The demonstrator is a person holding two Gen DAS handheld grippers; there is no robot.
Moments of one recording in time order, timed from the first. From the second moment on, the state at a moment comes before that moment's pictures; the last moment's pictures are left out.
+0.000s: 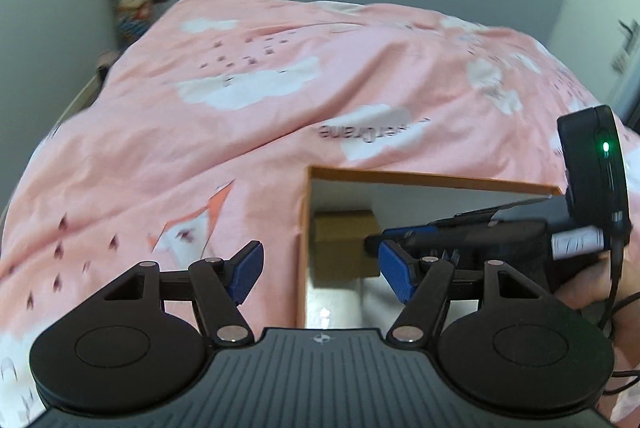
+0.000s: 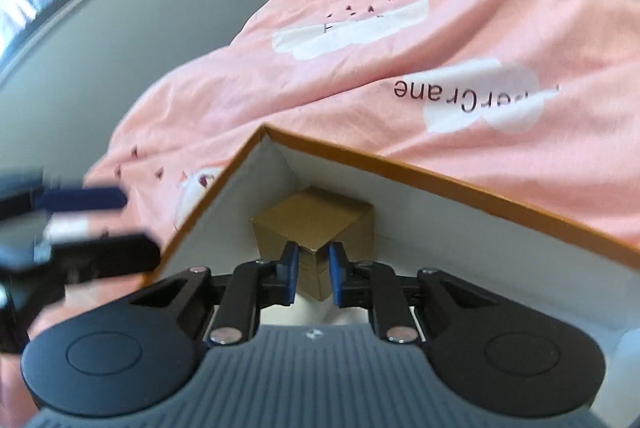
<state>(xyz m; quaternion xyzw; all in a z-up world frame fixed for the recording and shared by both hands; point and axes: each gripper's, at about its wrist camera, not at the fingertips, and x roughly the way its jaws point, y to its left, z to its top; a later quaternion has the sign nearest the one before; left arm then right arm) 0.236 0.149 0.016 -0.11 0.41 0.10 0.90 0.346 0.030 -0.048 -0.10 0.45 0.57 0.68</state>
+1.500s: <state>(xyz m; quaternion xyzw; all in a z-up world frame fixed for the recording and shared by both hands) 0.170 0.112 0.012 -0.13 0.33 0.16 0.92 0.317 0.002 -0.021 -0.08 0.44 0.54 0.72</state>
